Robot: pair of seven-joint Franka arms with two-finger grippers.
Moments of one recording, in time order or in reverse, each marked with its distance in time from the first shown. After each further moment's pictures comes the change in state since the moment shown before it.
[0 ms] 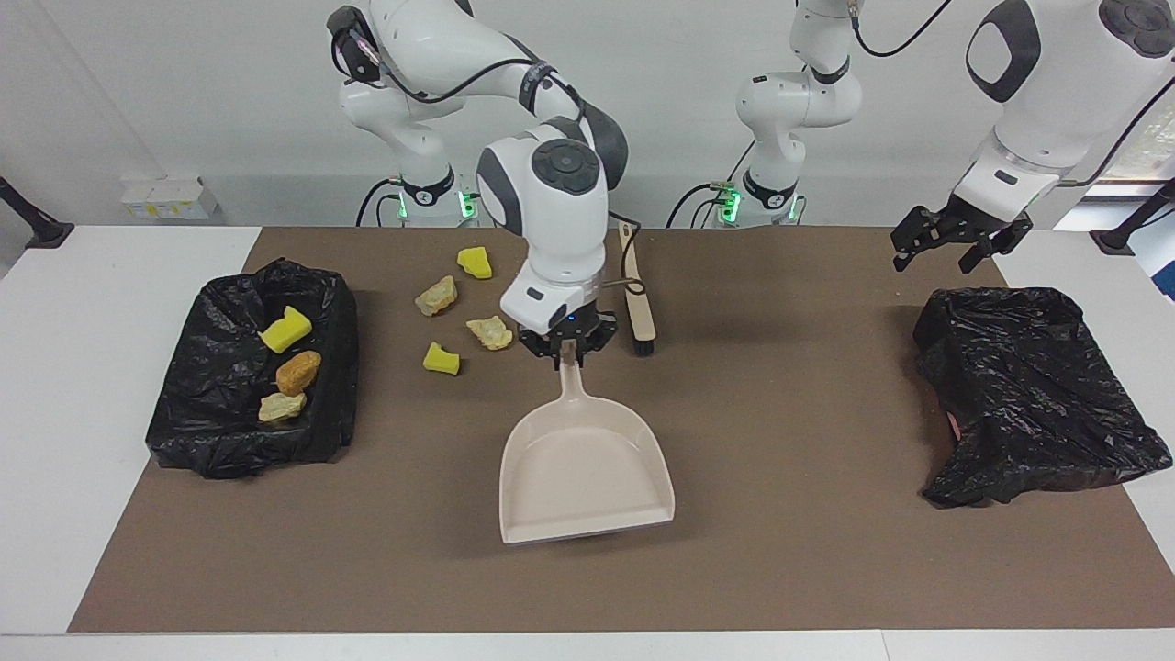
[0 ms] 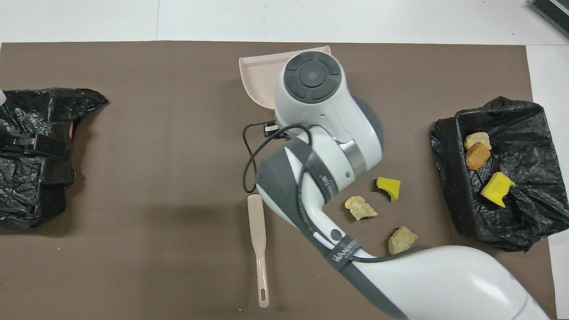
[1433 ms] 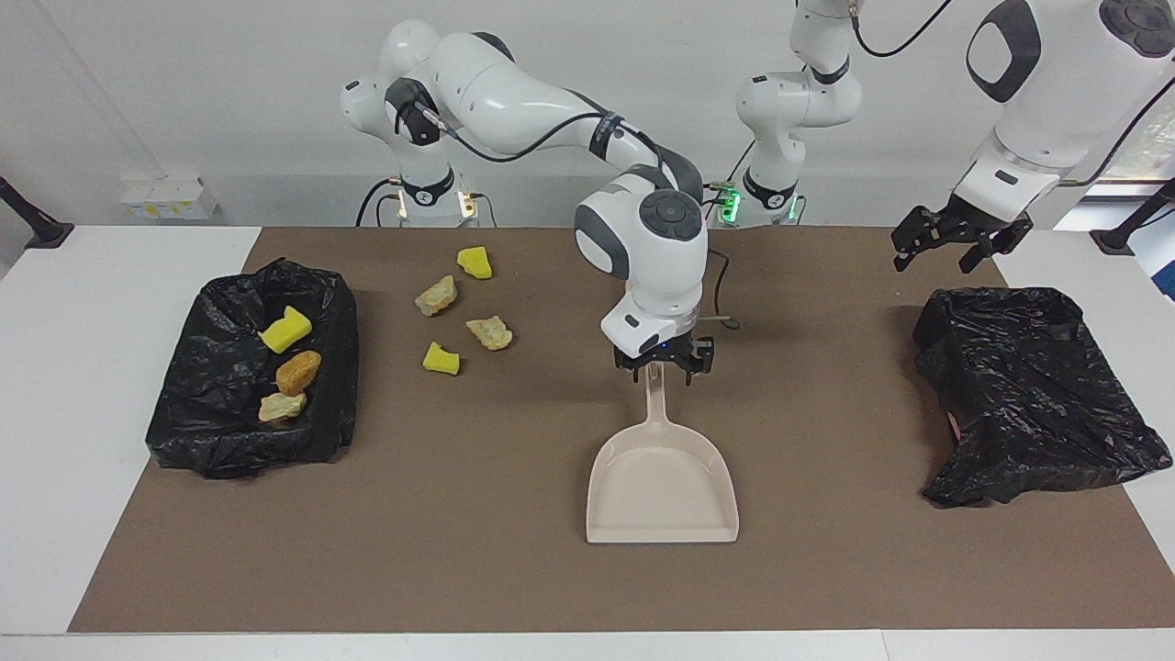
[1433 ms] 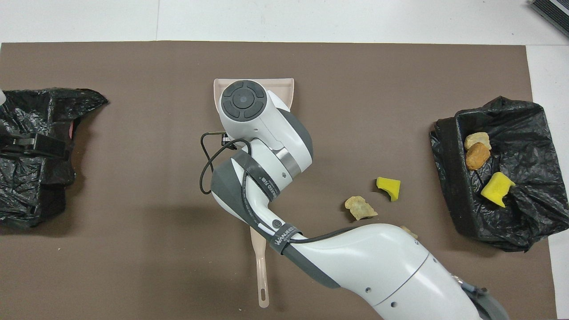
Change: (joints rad) left arm 0.000 0.000 0.000 0.001 0.000 0.001 0.000; right arm 0.027 0.014 0.010 0.062 0.022 0.026 0.154
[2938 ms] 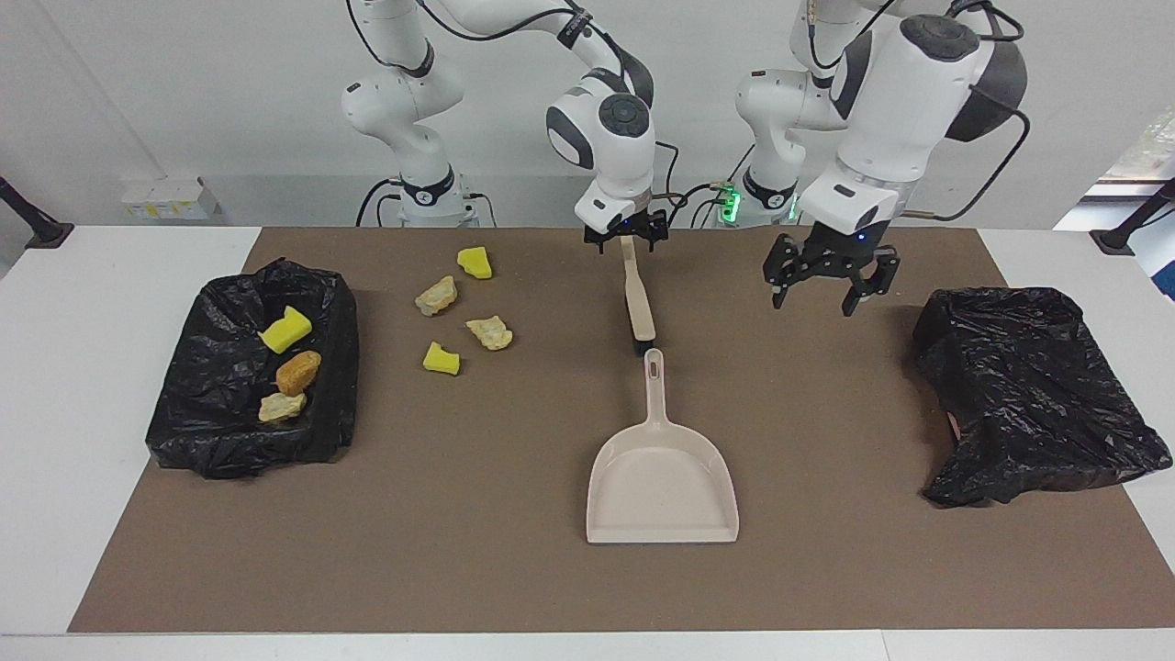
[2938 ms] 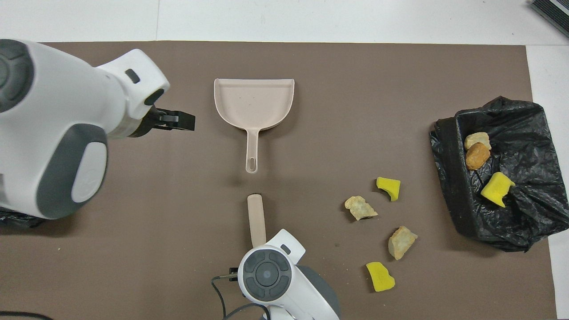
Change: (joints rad) left arm -0.297 0.165 -0.079 0.000 0.000 0.361 -0.263; right arm 0.151 -0.639 0.029 -1.152 0.322 0.360 -0.061
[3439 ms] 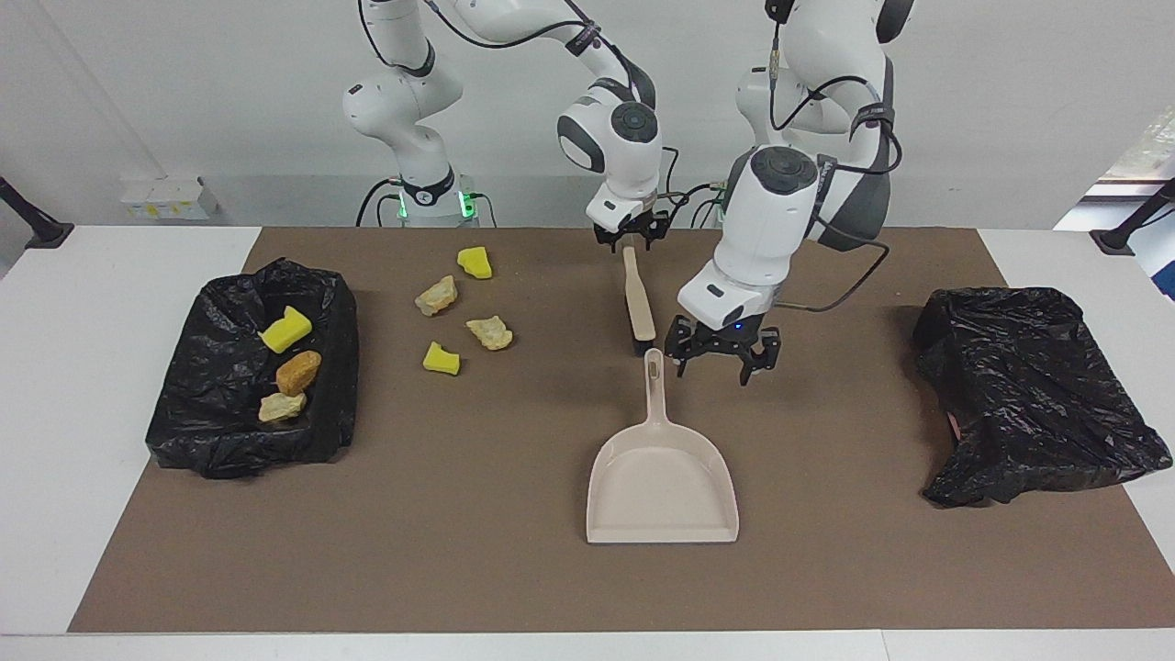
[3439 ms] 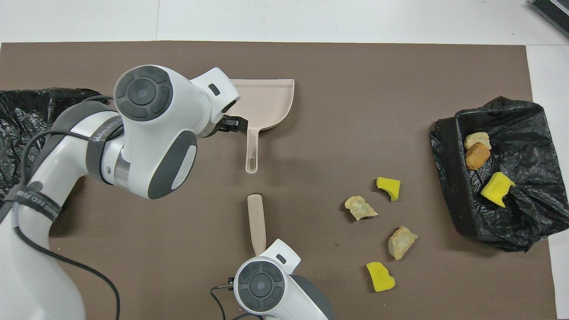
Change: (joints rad) left arm -0.103 0.178 0.000 0.001 0.044 0.188 -0.108; right arm 0.018 0.006 0.000 -0.016 0.005 0.013 0.007
